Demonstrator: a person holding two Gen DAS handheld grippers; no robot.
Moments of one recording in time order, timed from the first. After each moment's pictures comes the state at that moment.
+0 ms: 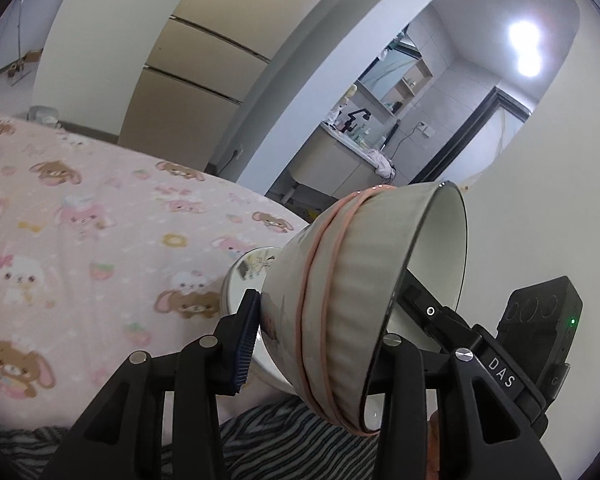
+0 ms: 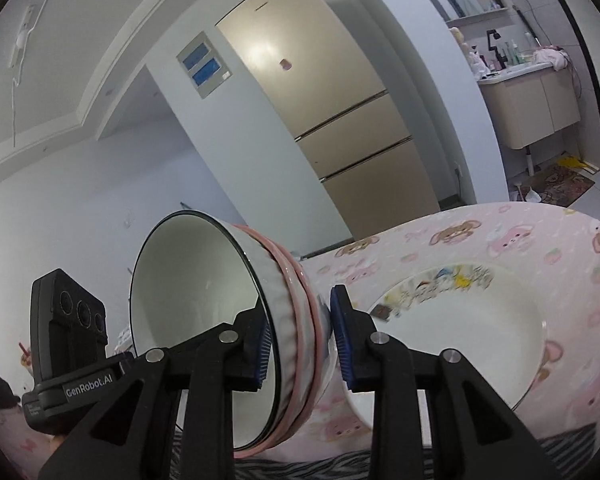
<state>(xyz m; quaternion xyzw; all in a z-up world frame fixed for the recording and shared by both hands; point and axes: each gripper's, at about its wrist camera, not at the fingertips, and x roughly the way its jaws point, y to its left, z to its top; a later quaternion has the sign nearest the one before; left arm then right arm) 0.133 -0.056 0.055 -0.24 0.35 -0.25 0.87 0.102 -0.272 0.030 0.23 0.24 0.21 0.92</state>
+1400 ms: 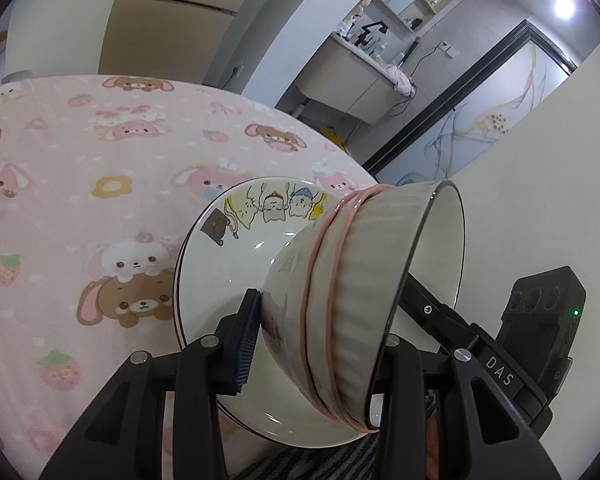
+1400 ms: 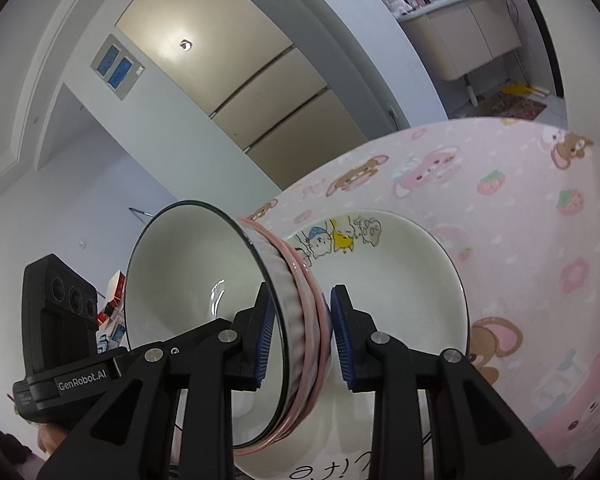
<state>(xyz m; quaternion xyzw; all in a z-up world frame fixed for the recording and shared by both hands) 0.229 -0.132 -0.032 -0.18 0.49 -0.27 0.81 0.160 -0.343 -0.062 0.30 0.34 0.13 0.88</state>
